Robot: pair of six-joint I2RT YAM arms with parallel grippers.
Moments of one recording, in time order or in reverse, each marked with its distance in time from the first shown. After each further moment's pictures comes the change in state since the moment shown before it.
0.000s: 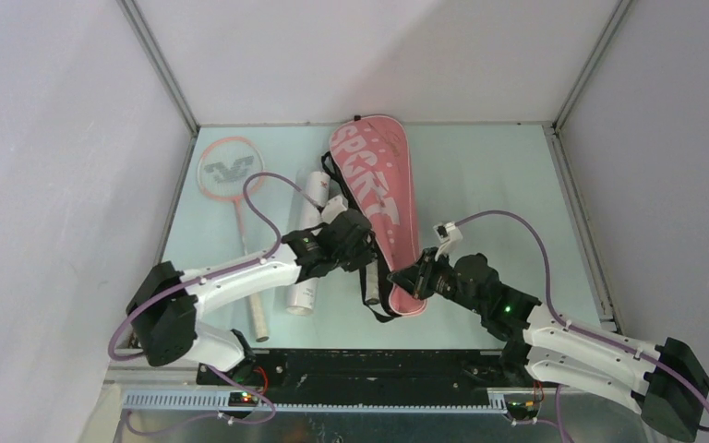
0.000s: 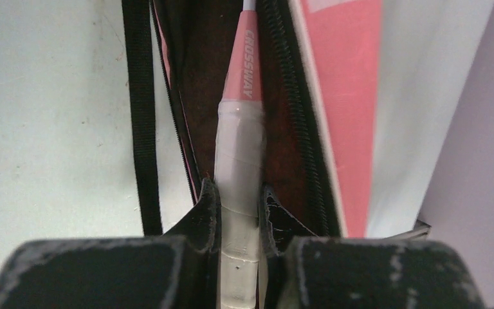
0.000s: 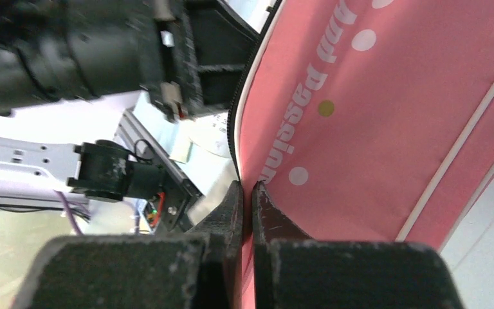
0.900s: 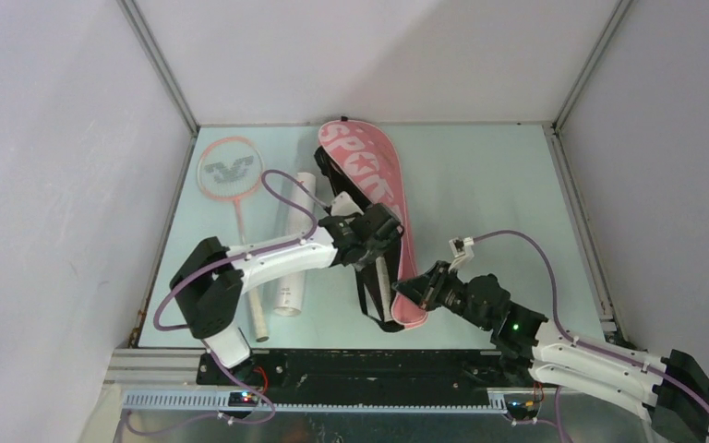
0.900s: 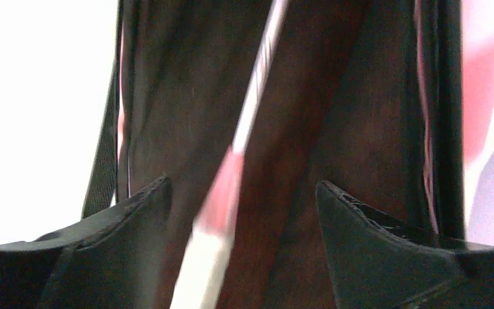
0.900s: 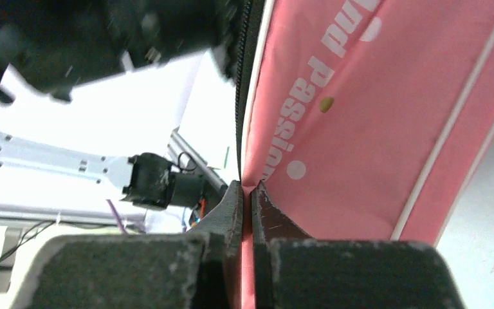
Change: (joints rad) left arm -0.066 0.257 0.219 -0.168 -0.169 -0.303; right arm 0.038 -0.141 -0.179 0.148 0.086 0.221
